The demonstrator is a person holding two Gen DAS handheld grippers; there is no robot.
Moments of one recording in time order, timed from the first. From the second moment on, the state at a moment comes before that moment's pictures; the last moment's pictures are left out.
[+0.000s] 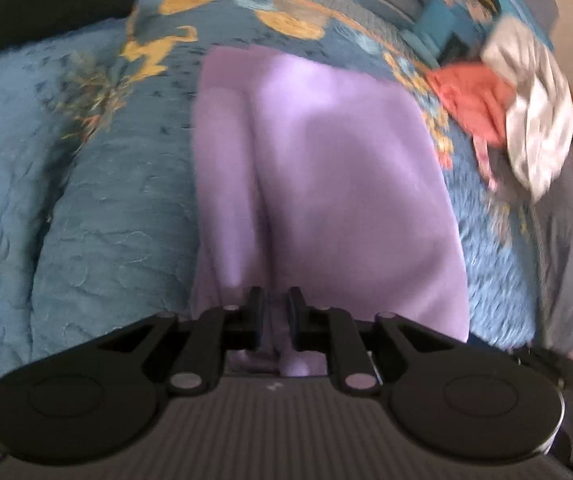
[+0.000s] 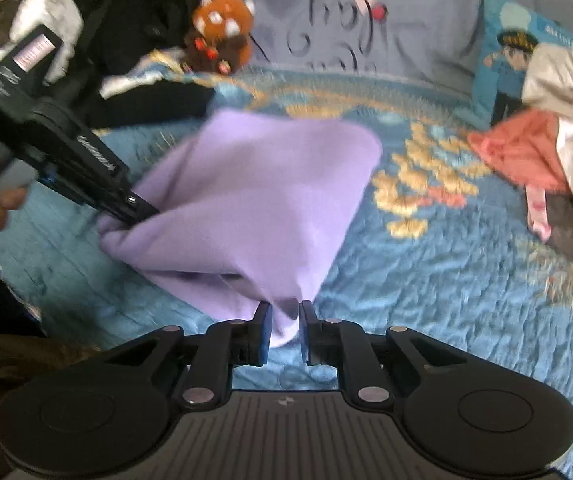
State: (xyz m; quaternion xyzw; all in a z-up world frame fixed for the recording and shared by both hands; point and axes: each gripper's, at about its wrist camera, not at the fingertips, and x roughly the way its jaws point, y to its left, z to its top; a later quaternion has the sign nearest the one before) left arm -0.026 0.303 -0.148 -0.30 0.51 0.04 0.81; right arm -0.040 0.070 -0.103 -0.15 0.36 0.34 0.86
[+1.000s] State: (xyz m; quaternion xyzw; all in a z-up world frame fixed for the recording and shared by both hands) left arm -0.059 0.381 -0.139 -0.37 0.42 0.20 0.81; right arm 0.064 0.287 -0.105 -0.21 0.39 0.38 0.81
